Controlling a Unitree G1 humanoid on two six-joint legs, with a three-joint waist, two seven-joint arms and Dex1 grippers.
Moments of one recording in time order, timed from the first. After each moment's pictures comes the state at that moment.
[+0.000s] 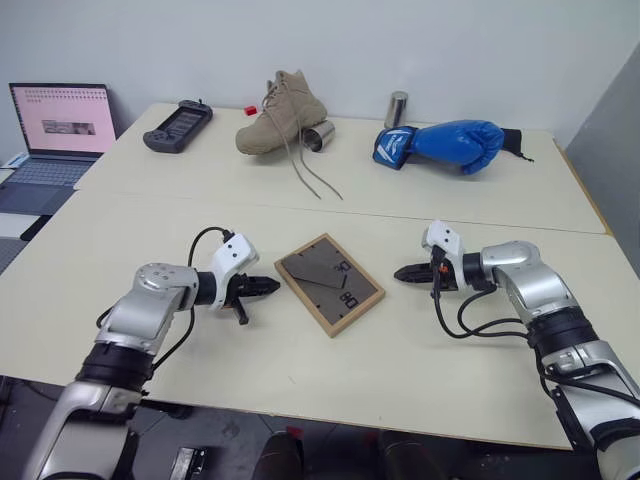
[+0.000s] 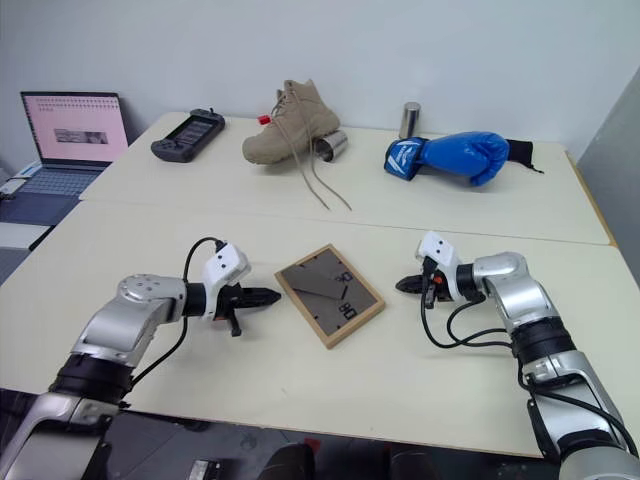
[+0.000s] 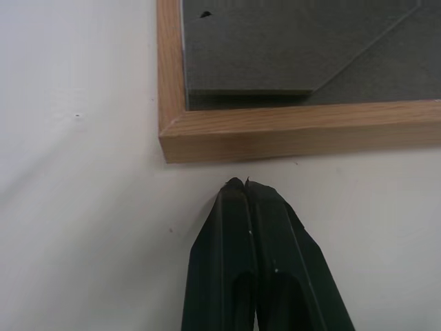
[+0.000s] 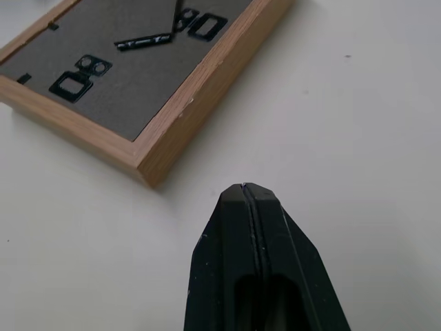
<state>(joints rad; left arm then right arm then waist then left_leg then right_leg) -0.57 0.68 -0.15 0.31 -0.18 0.40 -1.05 -0.69 -0.56 0.26 0.39 0.11 0.31 1.20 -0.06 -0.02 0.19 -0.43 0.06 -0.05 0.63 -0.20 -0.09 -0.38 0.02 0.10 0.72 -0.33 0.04</state>
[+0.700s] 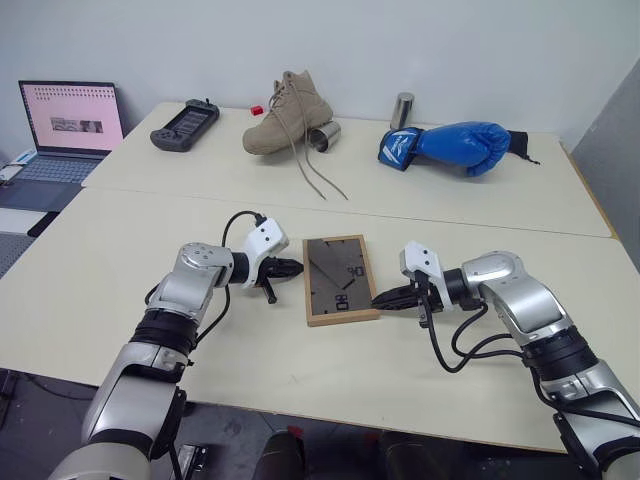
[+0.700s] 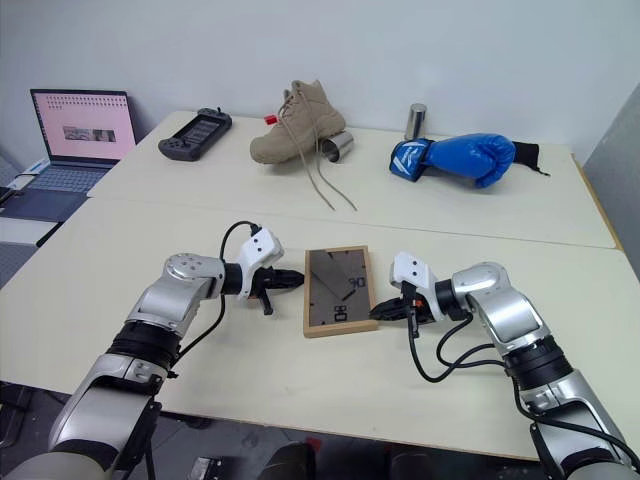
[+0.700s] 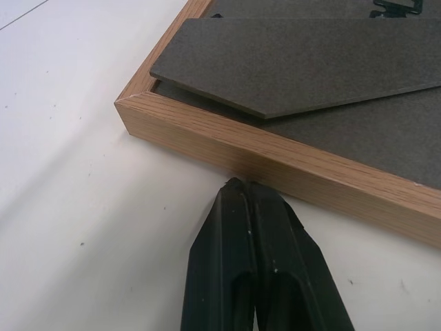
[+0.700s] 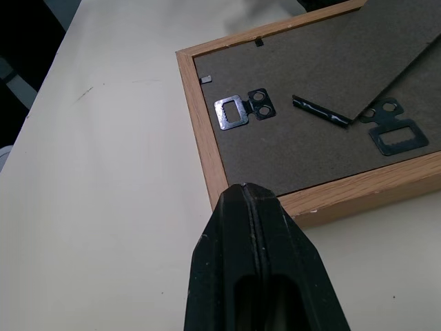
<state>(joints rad) -0.75 0.54 -0.19 0.55 -0.07 0.27 -1.08 -0.61 -0.56 0.30 0.07 0.18 0.50 1.27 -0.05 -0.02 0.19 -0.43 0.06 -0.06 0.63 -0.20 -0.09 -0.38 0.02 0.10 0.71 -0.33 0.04</state>
